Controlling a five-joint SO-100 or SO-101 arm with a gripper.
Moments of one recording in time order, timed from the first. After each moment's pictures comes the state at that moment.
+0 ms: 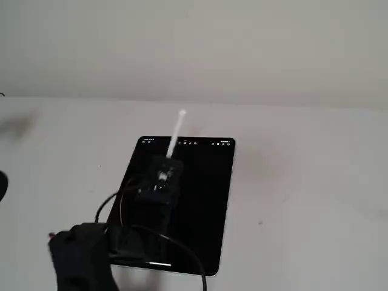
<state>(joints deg) -12.3 67.9 134.6 -70.5 -50.3</state>
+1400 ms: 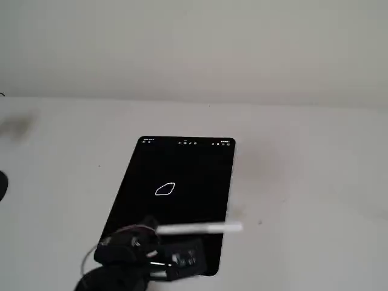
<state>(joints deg) -6.0 189.5 173.0 50.4 -2.8</state>
